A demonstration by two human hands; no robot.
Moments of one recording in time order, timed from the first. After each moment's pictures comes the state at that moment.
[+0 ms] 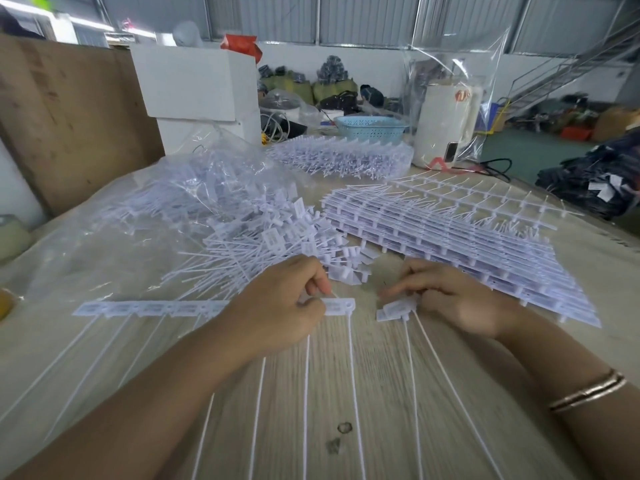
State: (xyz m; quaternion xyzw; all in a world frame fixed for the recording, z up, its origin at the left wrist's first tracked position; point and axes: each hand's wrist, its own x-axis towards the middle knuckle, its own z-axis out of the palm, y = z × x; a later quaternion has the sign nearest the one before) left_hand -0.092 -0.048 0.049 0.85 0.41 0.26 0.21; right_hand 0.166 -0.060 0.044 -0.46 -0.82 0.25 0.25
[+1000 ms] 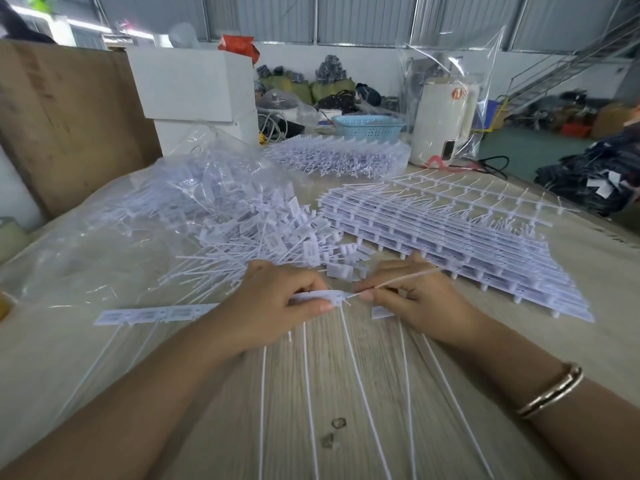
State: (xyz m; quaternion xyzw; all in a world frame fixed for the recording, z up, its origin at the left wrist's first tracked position) left_hand -0.096 -0.031 0.040 0.89 0.35 0.24 0.18; right_hand 0.131 -0.062 0.038 -0.42 -0.84 0.08 0.32
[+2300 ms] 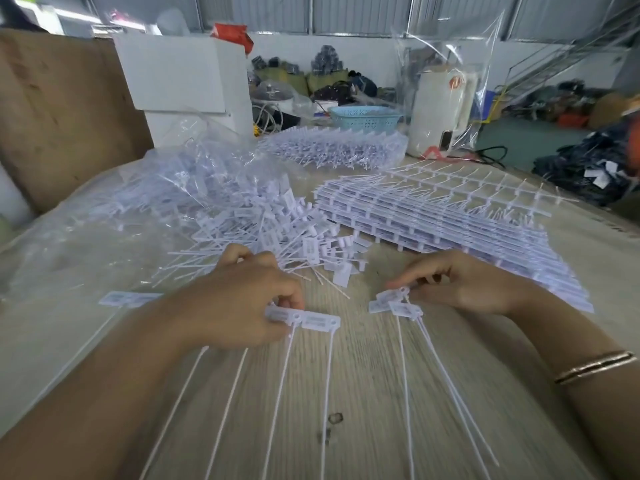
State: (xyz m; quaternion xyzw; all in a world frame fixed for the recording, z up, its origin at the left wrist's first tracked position) left_hand -0.119 -0.035 0.059 0.93 0.35 0.07 0.03; right_hand 0.186 -0.059 0.049 -0.50 -0.78 0.31 0.23
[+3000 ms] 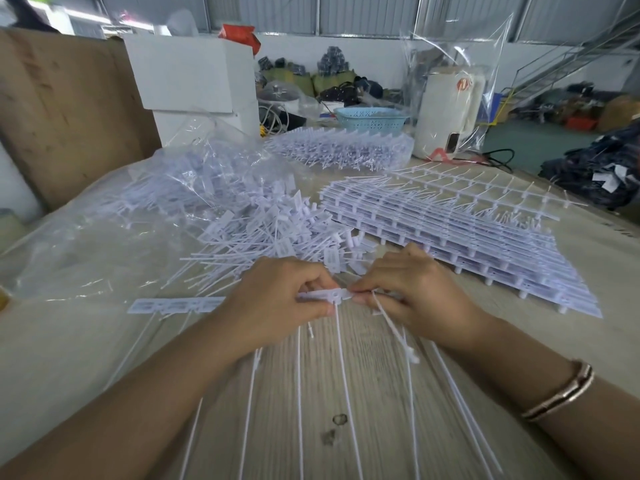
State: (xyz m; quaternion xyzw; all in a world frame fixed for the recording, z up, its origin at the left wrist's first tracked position) left_hand -0.091 -0.037 0.039 0.86 0.40 0.26 0.19; right_hand 0.124 -0.064 0.037 -0.38 -0.87 -0.09 0.31
